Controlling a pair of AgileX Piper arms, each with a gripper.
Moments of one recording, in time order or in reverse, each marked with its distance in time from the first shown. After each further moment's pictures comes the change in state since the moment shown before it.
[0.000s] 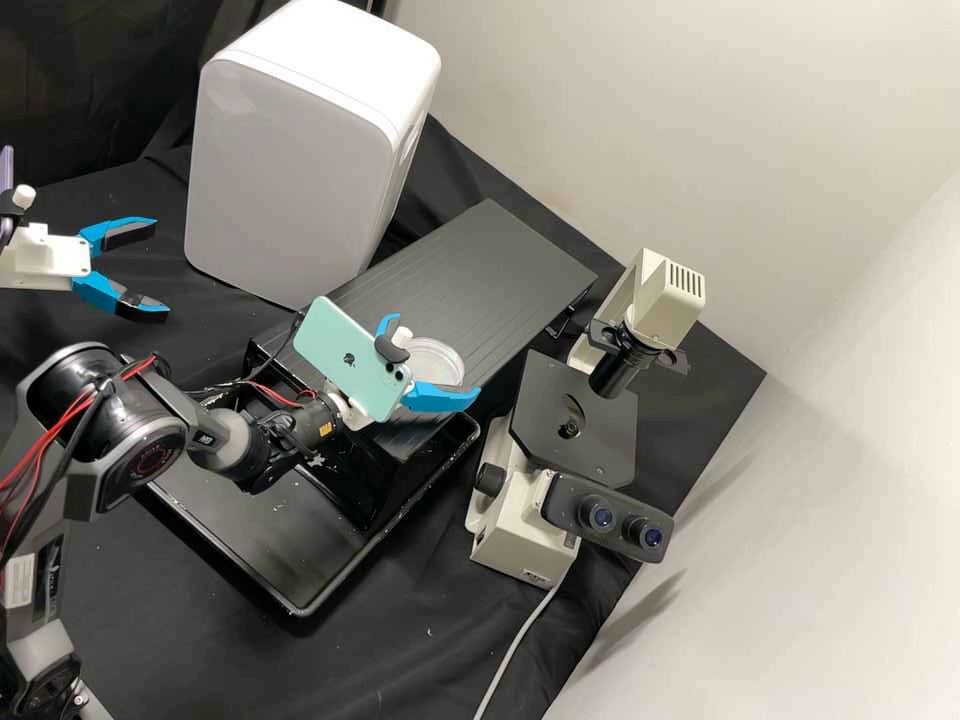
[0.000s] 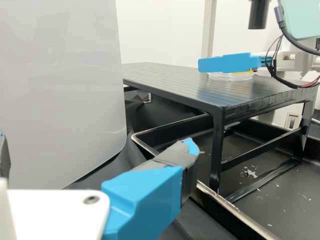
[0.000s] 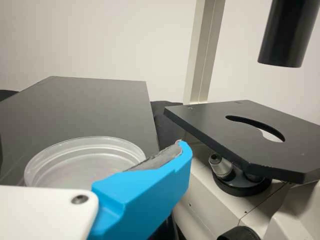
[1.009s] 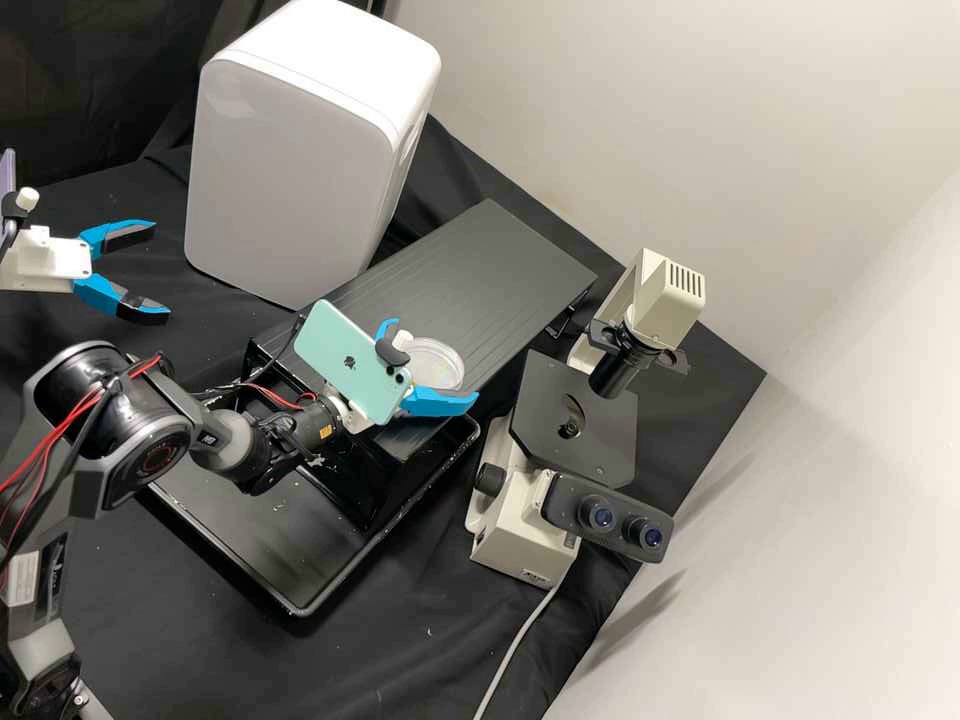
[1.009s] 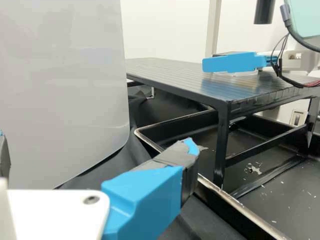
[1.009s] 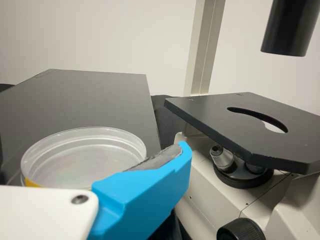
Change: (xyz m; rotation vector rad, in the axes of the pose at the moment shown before) left arm 0.001 -0.004 -0.002 -0.008 0.017 -0.011; right arm 0.001 -0.004 0.004 -0.001 -0.013 -0.014
